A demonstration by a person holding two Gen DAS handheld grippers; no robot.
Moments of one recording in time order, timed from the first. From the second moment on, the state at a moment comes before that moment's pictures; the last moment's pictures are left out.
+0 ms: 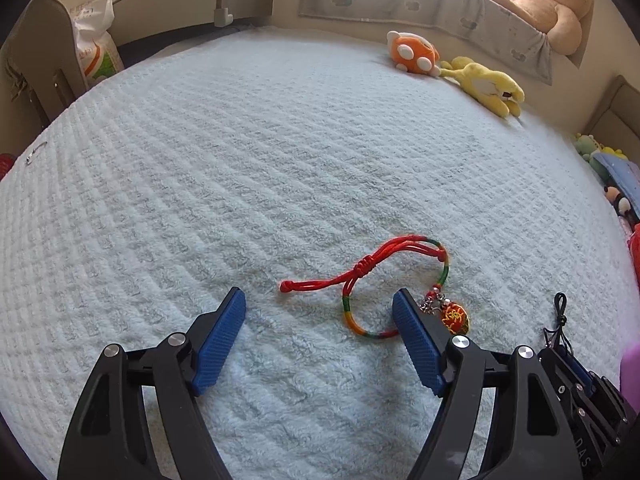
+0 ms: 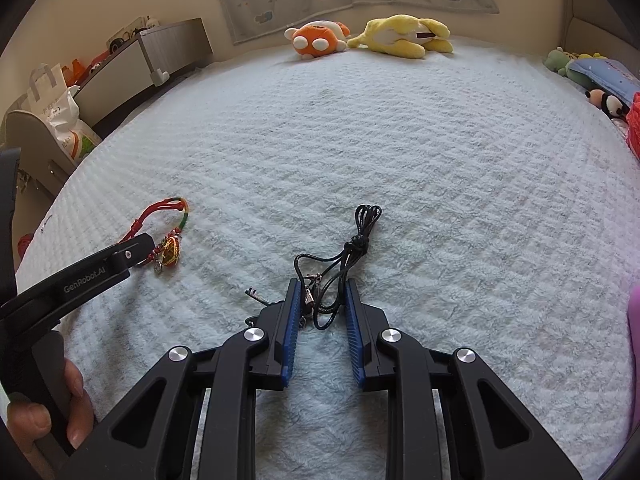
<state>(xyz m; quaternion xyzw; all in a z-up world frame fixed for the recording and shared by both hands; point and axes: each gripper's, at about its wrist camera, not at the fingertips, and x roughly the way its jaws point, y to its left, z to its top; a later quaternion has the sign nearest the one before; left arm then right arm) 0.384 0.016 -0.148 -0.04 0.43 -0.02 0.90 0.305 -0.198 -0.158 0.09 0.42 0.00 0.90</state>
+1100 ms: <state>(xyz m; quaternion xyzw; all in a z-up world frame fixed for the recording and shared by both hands) 0.314 0.013 -0.143 -0.01 0.42 -0.07 0.90 0.261 -0.204 -0.155 0.13 0.40 0.02 0.91</state>
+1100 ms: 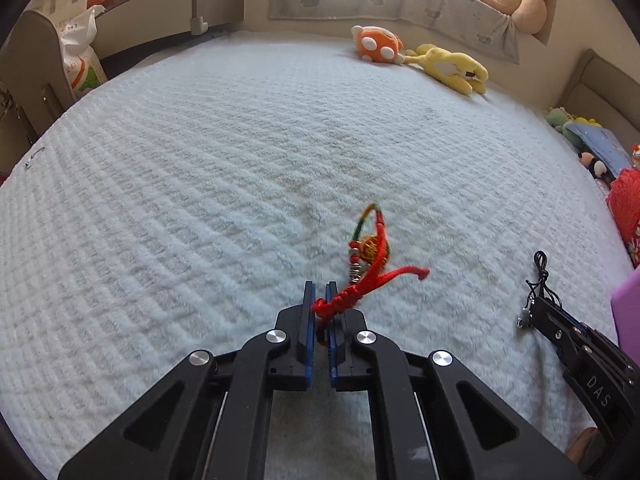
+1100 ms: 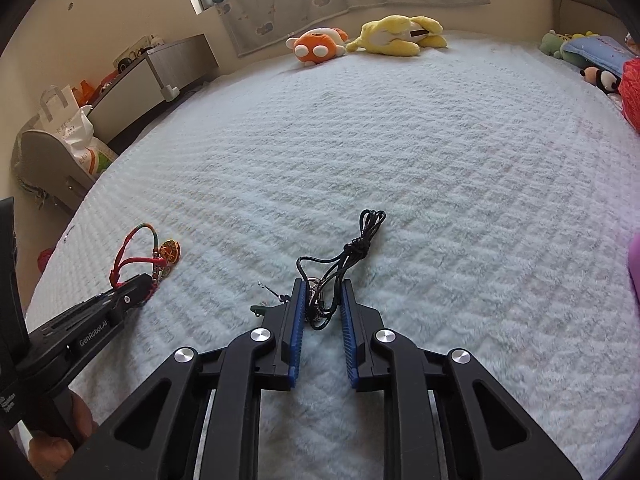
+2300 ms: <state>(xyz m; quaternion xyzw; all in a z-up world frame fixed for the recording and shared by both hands) 0.047 -0.031 -0.012 0.02 0.41 -0.18 0.89 -0.021 -0.201 -0.008 0.10 0.38 0.05 0.92</state>
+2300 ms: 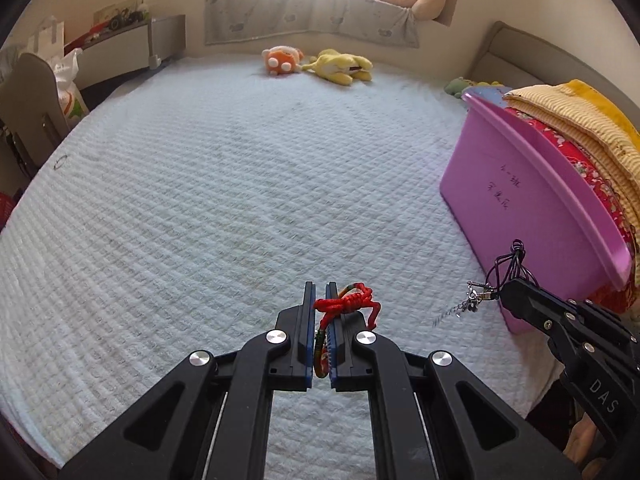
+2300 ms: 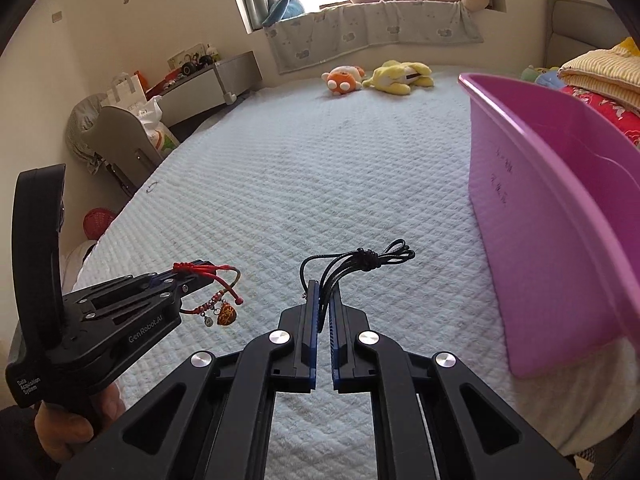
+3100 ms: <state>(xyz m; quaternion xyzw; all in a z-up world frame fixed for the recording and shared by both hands) 0.050 -0.189 0.108 0.06 0.35 -0.30 0.89 -0.050 -0.351 0.100 0.11 0.30 -0.05 0.94</state>
